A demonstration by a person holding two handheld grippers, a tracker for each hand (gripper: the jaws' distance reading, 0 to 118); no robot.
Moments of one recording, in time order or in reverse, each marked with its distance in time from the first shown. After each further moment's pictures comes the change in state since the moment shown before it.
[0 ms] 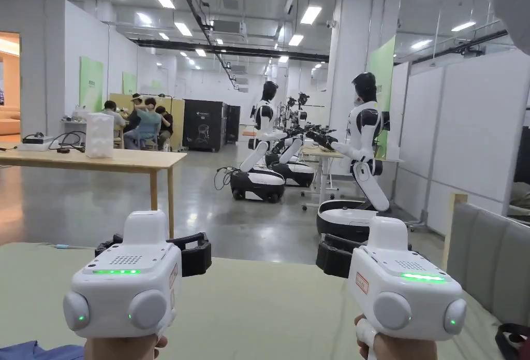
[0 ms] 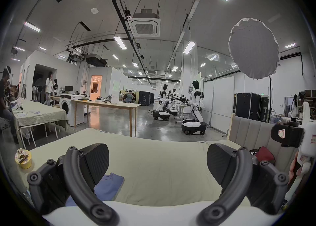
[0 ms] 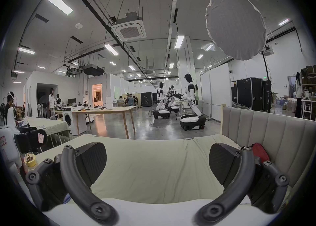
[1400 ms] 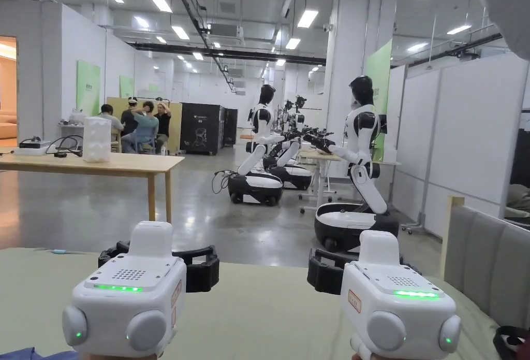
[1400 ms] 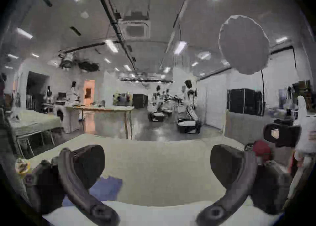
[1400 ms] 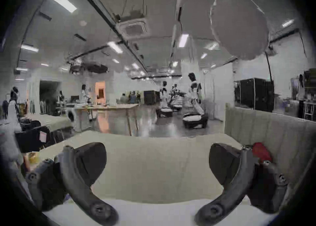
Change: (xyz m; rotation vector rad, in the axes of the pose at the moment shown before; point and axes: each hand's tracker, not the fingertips) left arm 0.004 -0.002 0.014 0.013 -0.072 -0.065; right arm -0.006 -0.015 0.000 -0.020 0.031 0.015
